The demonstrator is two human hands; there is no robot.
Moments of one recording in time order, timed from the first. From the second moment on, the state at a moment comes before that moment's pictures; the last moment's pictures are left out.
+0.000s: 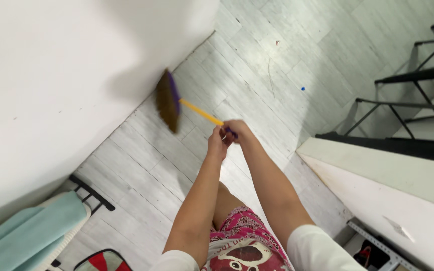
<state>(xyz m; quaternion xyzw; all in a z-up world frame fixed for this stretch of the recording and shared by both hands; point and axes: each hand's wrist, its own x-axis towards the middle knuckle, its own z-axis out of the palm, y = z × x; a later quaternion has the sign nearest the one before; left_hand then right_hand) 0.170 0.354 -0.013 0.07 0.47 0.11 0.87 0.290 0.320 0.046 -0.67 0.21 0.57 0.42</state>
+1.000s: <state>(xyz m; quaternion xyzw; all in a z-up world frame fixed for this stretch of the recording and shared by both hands) 0.231 0.329 0.005 0.13 0.49 -0.11 0.85 0.382 0.243 0.044 -0.80 0.23 0.43 0.34</state>
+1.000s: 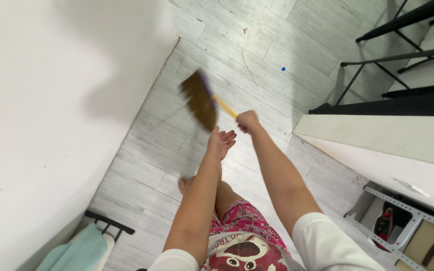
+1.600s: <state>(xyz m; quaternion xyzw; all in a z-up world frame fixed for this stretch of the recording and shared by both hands) 0.328 0.372 0.030 0.25 0.42 -0.28 0.83 0.336 0.236 0.170 -0.66 0.28 0.20 0.67</state>
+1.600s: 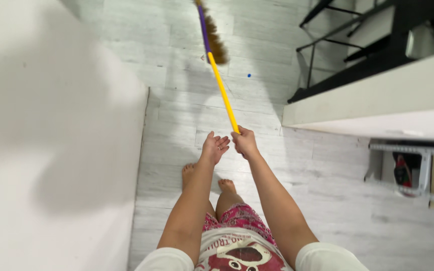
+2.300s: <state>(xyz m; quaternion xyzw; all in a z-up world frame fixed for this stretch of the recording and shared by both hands) 0.344 0.381 0.023 0.37 0.35 -0.41 0.75 0.319 0.277 0.172 -0.85 0.31 0.09 0.42</state>
